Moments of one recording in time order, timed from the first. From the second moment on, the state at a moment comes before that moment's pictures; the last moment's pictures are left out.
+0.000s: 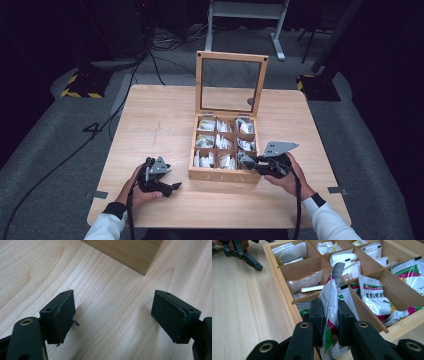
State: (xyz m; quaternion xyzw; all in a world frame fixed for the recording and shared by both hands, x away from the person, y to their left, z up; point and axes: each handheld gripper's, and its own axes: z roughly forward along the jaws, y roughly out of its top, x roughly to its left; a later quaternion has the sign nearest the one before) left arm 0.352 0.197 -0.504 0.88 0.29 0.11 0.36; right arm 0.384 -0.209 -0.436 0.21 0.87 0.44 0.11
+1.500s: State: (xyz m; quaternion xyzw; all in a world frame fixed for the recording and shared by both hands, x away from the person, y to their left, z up) left arm 0.353 0.197 -0.504 0.88 0.28 0.11 0.36; right arm 0.362 -0.230 -0.399 0.19 0.82 0.53 0.13
